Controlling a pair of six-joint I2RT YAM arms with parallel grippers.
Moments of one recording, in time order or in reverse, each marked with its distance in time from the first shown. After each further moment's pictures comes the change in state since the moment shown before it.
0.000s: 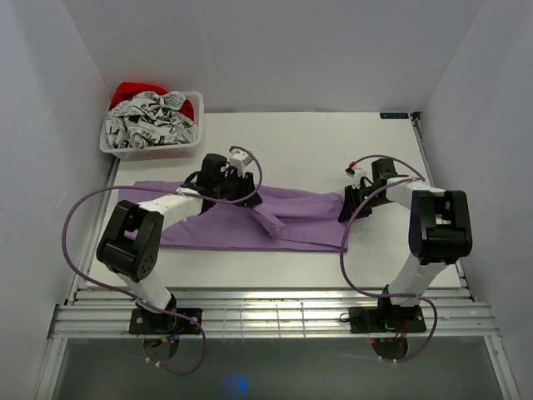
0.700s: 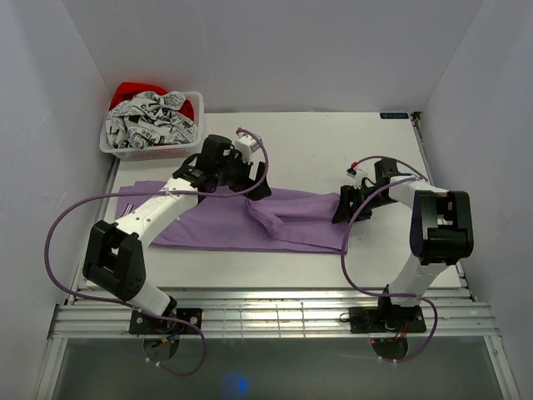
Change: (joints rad) left arm -0.063 -0.149 0.236 -0.378 -0.108 0.115; right arm -0.020 -0.005 0.017 -0.086 -0.101 -0.011
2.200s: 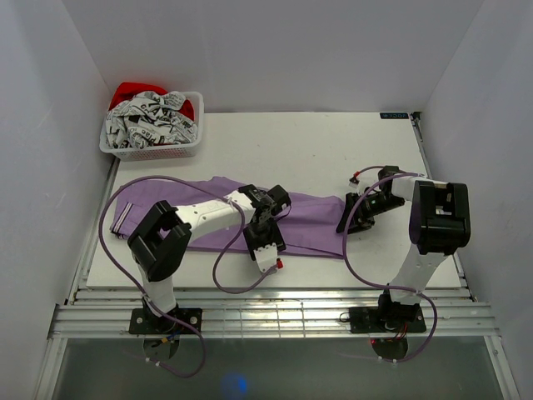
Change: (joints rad) left arm -0.413 0.283 0.122 -0.692 -0.175 2.044; right arm -0.059 0.101 0.043 -0.214 -0.098 -0.080
